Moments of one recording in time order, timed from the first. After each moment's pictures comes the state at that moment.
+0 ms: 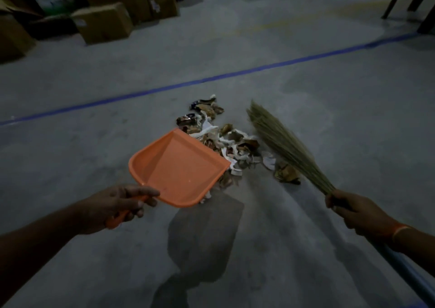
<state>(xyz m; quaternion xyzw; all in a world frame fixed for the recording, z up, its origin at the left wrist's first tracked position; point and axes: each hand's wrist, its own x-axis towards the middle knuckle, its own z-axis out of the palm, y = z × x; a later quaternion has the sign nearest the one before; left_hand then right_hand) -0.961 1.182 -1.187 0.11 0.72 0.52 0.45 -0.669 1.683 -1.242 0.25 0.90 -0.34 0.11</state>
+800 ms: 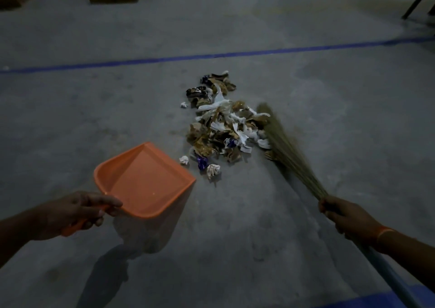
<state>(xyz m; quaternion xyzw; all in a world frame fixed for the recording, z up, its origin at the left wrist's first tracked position) -0.947 1.026 -1.292 0.03 0.73 0.50 0.47 -0.659 1.634 -1.307 0.28 0.88 -0.35 0.16</state>
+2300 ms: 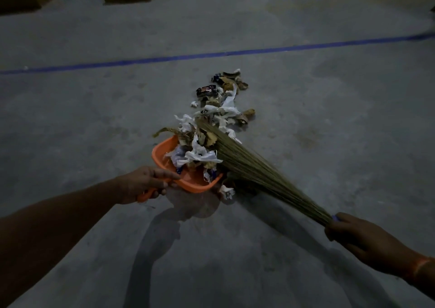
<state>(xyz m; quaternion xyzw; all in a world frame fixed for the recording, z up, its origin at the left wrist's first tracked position) -0.981 1.157 -1.320 0.03 0.69 0.53 0.49 -0.648 1.634 -1.309 -0.04 0.97 -0.14 0.17</state>
